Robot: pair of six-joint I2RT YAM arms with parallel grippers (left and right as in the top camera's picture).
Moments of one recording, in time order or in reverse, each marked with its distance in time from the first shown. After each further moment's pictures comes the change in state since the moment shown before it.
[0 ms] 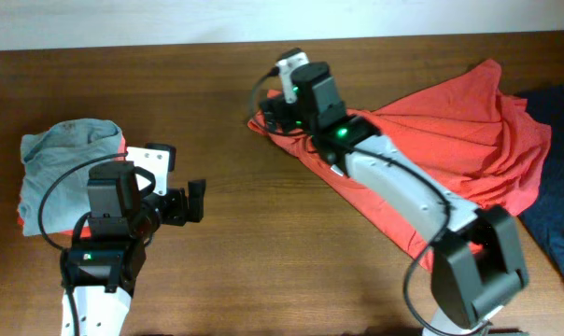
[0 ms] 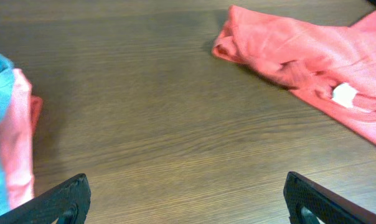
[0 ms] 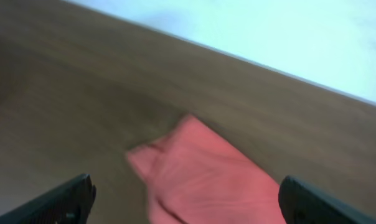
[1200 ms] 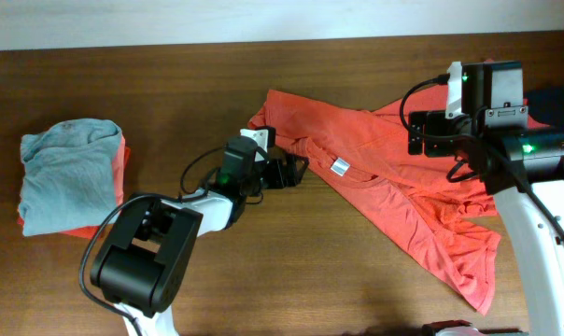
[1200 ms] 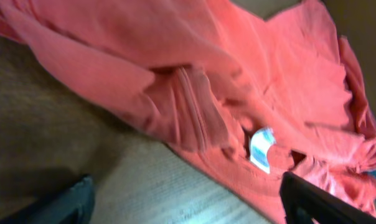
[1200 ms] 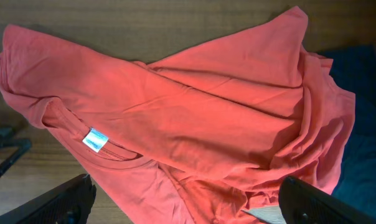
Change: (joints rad) left arm -0.404 0.967 0.026 1.055 0.183 -0.602; right arm -0.429 -0.462 0.076 -0.844 0.044 -0.003
